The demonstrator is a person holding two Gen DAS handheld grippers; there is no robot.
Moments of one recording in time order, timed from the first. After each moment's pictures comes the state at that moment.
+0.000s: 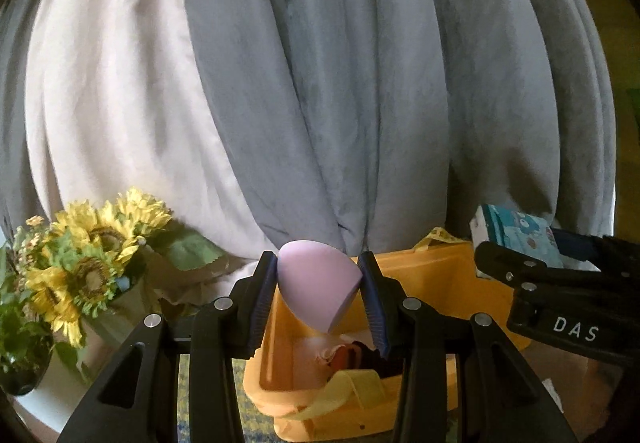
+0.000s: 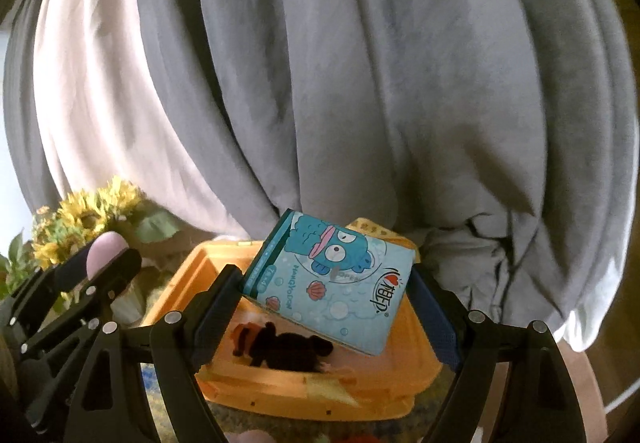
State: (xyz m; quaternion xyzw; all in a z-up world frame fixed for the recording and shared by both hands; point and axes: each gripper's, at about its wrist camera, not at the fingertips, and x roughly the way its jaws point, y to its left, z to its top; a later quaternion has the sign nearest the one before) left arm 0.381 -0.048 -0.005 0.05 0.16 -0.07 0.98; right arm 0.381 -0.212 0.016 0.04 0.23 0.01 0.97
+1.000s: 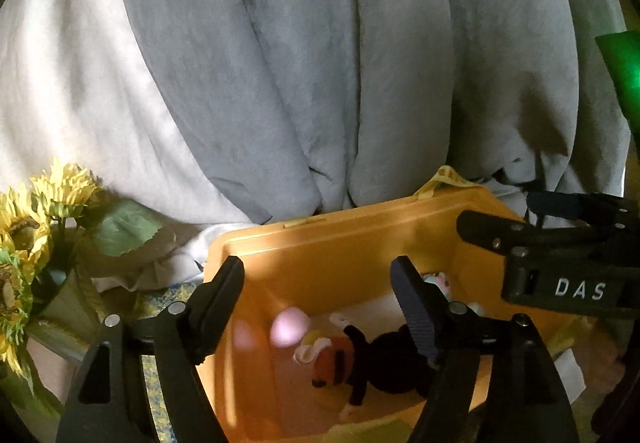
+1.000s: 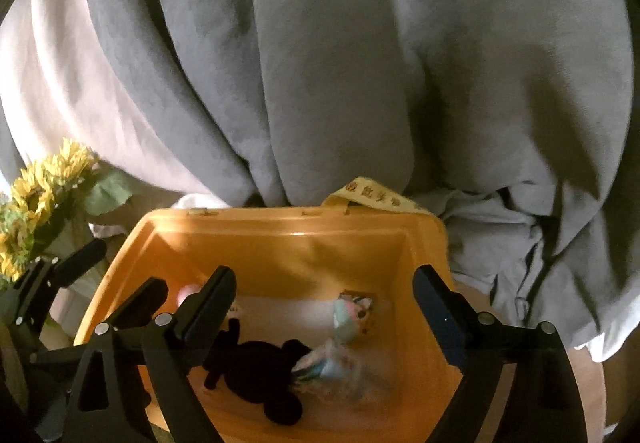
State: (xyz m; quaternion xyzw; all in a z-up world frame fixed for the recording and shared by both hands) left arm 0.460 -0.065 -0.044 0.08 0.26 -0.13 0.95; right arm 0.467 -0.226 -0.028 0.04 0.33 0.01 0.94
